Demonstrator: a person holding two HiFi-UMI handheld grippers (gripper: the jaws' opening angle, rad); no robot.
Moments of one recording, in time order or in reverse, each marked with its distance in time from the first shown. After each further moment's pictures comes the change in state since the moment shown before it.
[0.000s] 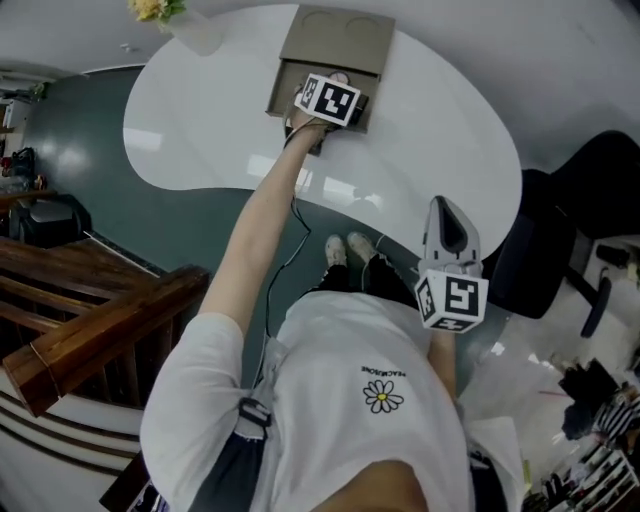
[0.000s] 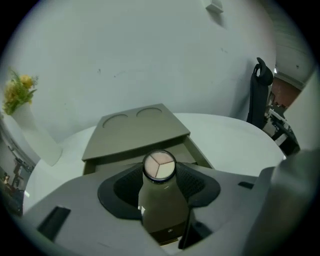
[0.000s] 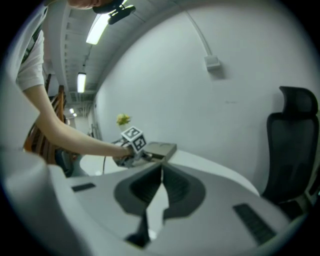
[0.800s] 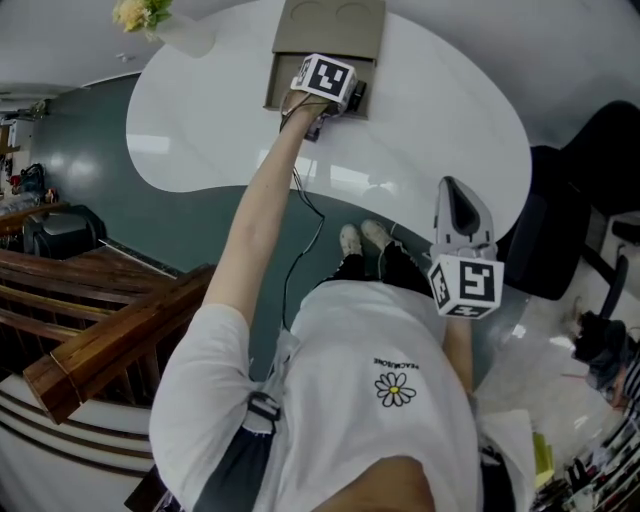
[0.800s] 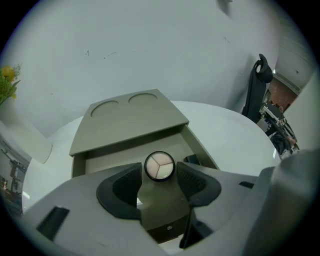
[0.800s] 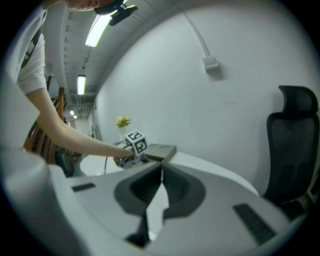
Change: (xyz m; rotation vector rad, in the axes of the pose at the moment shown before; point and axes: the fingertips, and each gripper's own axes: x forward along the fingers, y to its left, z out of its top) left arm 0.014 -0.009 -0.019 0.009 0.169 -0.093; right arm 0.001 -0.007 0.003 0.021 -0.022 0.006
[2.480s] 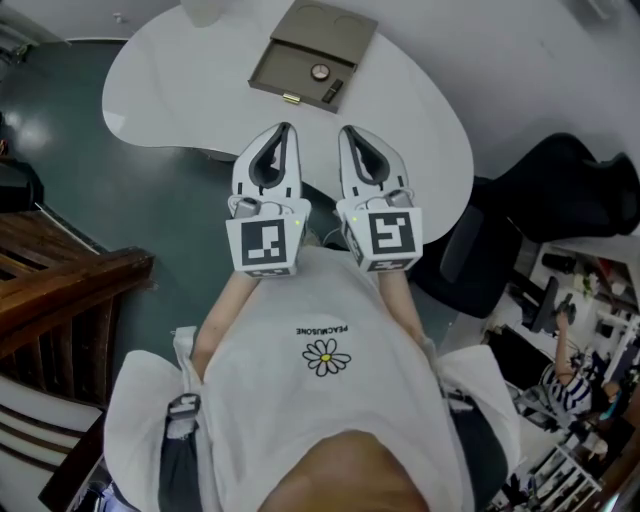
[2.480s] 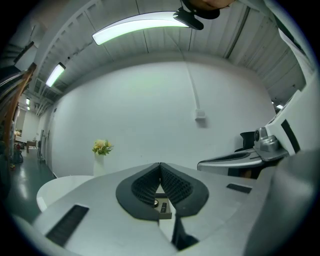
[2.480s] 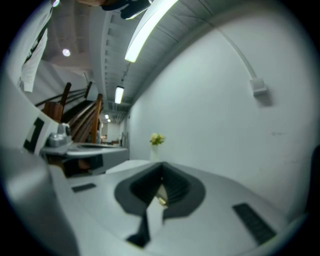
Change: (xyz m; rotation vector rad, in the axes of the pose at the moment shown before) left arm -0.353 -0.108 -0.064 -0.205 -1.064 0.349; right arm 0.010 0.129 0.078 -0.225 -0.200 0.312
